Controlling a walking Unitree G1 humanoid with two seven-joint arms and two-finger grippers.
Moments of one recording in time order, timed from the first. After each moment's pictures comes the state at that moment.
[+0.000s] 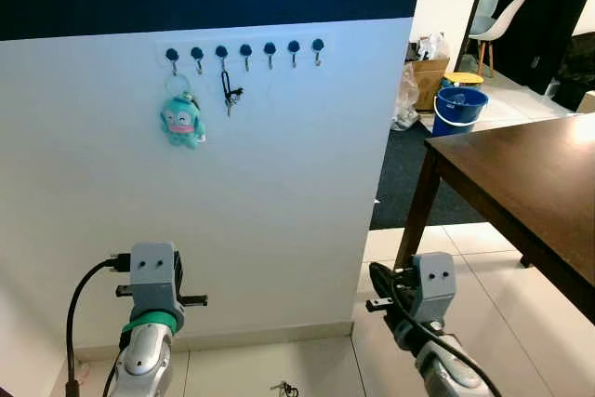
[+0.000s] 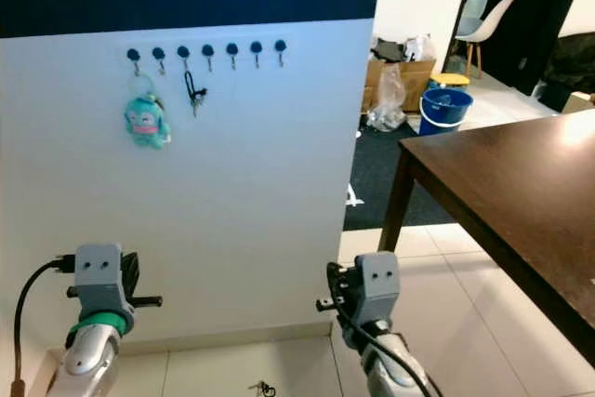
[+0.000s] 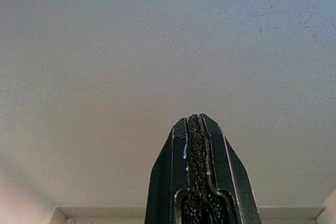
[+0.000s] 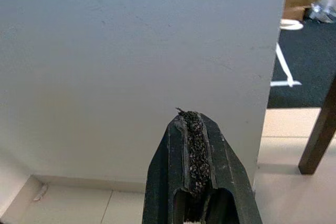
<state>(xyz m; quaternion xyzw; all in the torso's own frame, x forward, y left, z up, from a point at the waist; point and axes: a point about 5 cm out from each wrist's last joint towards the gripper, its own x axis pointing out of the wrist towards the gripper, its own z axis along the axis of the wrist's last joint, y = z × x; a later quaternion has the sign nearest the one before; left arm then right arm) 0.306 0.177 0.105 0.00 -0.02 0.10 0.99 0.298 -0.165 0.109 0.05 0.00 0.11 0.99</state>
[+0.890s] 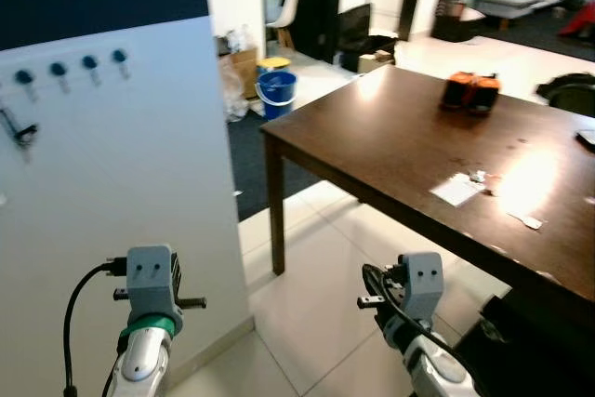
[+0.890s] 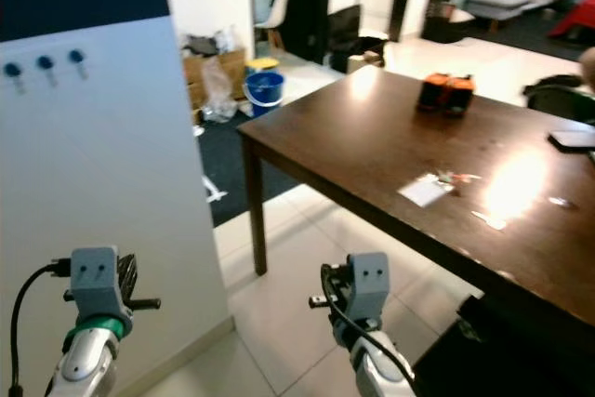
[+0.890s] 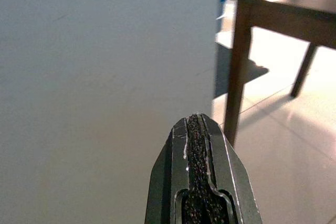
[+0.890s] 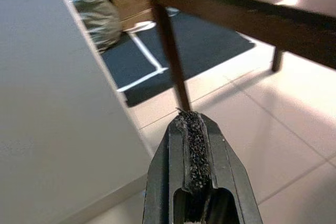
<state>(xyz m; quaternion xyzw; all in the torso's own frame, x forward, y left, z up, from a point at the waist) 0.303 0.177 0.107 0.00 -0.03 0.10 0.99 0.306 -0.159 0.103 0.06 0.01 0.11 0.99</state>
